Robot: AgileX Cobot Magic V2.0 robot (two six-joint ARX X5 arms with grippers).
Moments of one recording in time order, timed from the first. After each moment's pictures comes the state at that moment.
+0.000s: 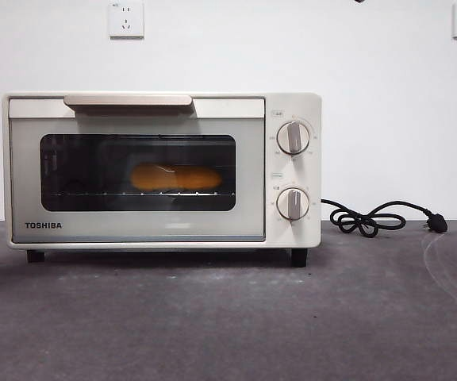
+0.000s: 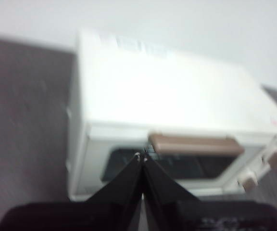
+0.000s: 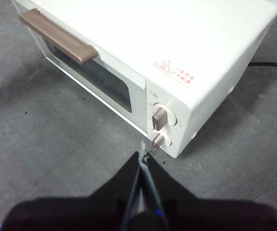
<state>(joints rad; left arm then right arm) -0.15 0.59 0.76 -0.43 0.11 -0.29 0.48 1.14 1.27 -0.80 -0.19 -0.19</state>
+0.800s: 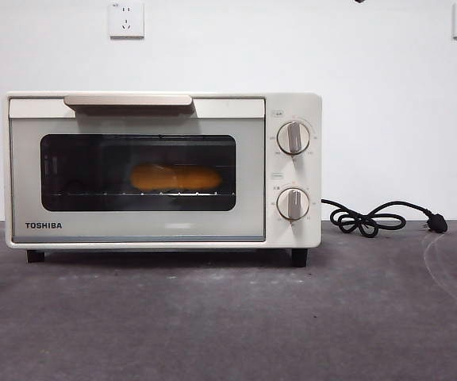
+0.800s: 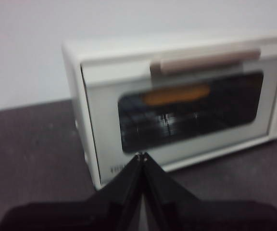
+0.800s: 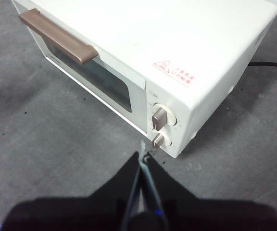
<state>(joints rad) -0.08 0.12 0.02 0.07 0.23 0.06 0.48 1.14 1.27 -0.80 -0.19 -0.19</state>
